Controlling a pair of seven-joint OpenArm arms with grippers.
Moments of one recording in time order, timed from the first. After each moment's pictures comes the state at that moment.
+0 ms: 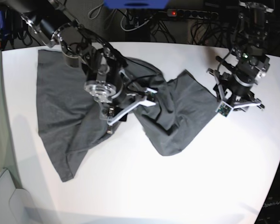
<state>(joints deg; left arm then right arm) 12.9 -22.2 -2.3 112.5 4.6 -21.7 47.2 8.6 11.8 -40.0 108.4 -16.5 40.2 -70.0</state>
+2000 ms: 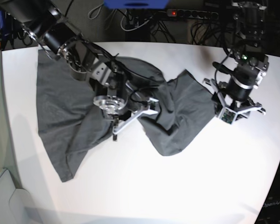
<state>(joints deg) 12.0 -16.3 -7.7 112.5 4.8 -21.3 37.9 15.0 10.5 -42.9 98.7 -16.9 40.2 -69.4</state>
